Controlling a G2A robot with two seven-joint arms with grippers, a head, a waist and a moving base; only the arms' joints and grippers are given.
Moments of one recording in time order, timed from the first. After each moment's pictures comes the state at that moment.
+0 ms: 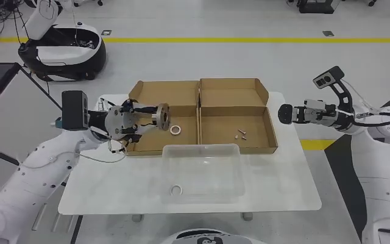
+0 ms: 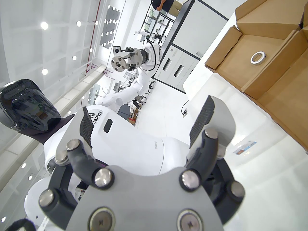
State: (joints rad) left arm 1.04 -0.67 -0.98 -1.79 1.14 -0.87 0.95; right arm -1.23 -0.93 1.67 -1.48 0.69 -0.10 1.54
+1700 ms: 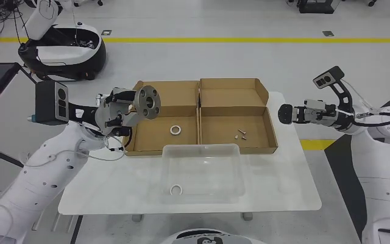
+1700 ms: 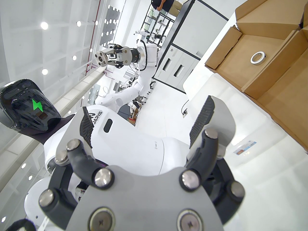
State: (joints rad) left arm 1.03 -0.71 -0.99 -1.84 0.98 -0.84 0.98; right arm -1.23 -0.93 1.67 -1.48 0.69 -0.10 1.54
